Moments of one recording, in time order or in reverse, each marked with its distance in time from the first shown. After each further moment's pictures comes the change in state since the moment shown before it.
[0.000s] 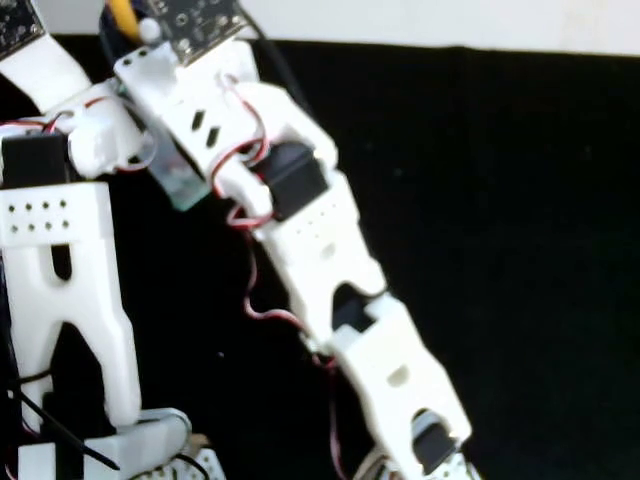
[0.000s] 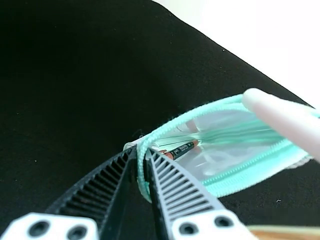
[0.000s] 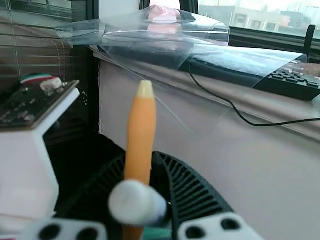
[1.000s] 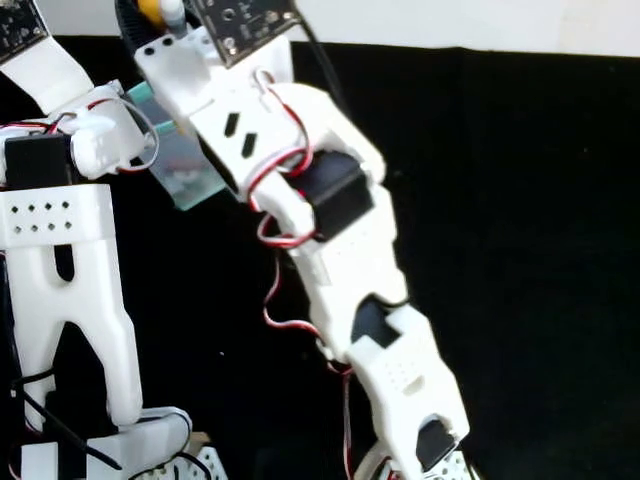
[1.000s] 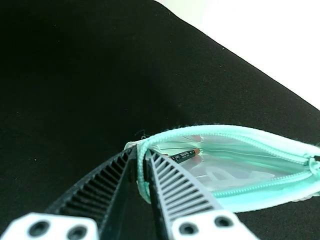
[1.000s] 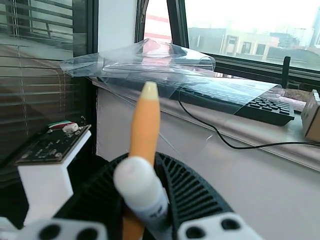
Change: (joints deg) left arm 0.0 0.0 0.0 0.0 0.0; right arm 0.5 -11.2 0.3 5.1 0.0
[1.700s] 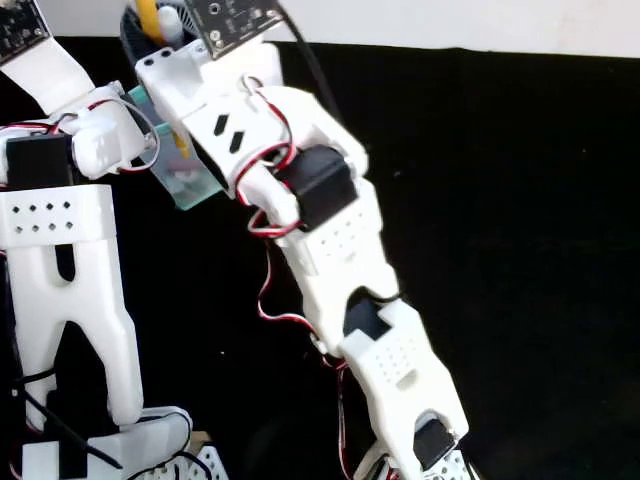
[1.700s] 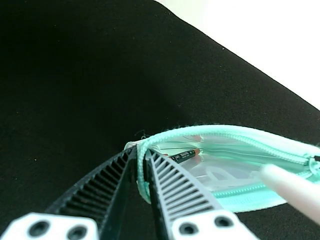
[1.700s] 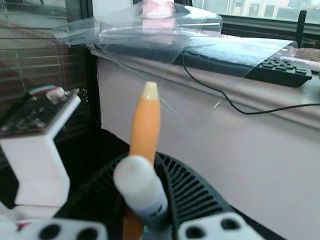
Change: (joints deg) left arm 0.0 0.0 0.0 0.0 0.0; right arm 0.0 5.5 -0.1 1.7 -2.9
